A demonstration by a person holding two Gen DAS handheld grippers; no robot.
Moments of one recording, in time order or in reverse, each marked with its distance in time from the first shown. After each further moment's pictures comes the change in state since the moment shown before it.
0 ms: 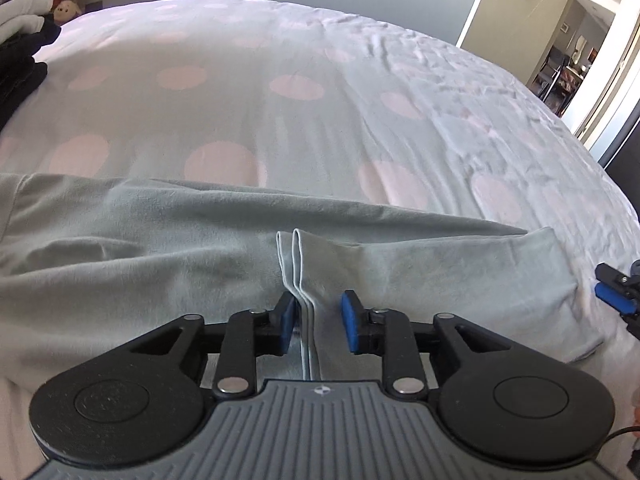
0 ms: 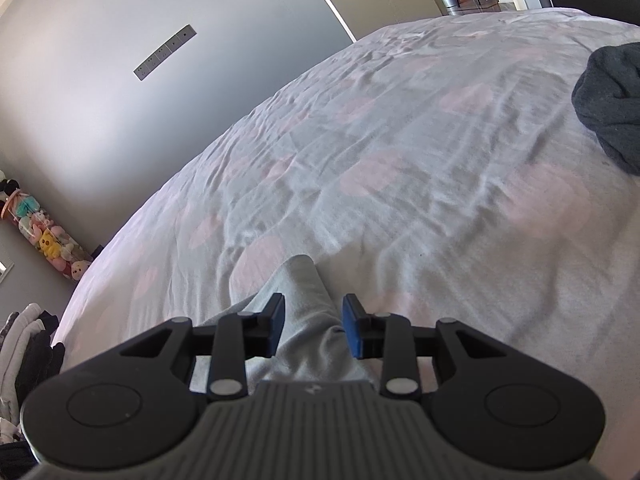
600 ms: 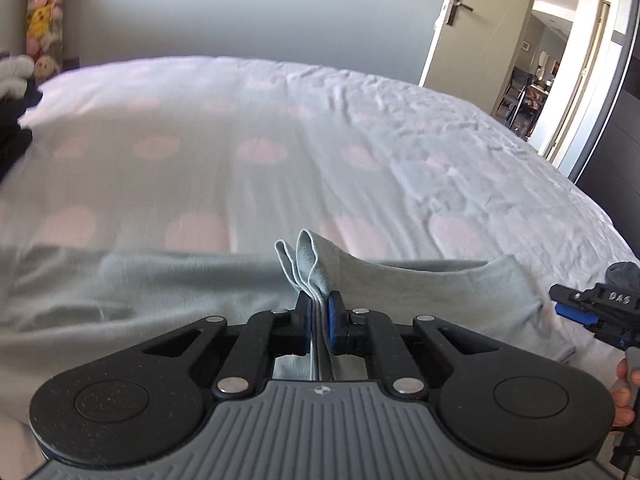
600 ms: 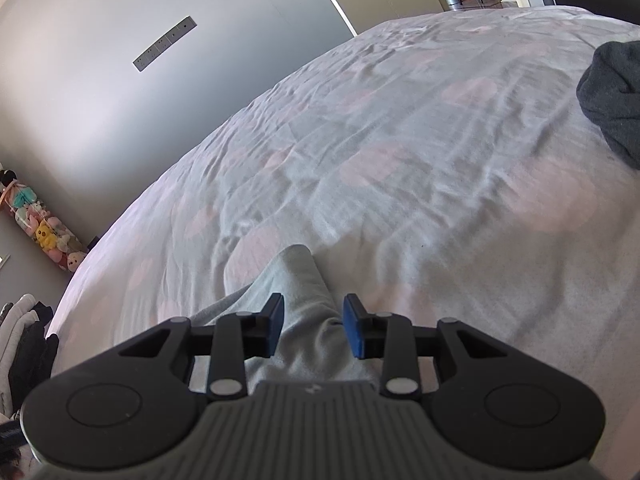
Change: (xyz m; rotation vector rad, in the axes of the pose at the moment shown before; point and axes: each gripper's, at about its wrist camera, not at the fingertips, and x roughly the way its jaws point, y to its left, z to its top) left arm -0.046 -0.022 0.009 0.105 -0.176 -0.049; right arm 0.005 -0.001 -0.005 -0.020 0.008 -0.016
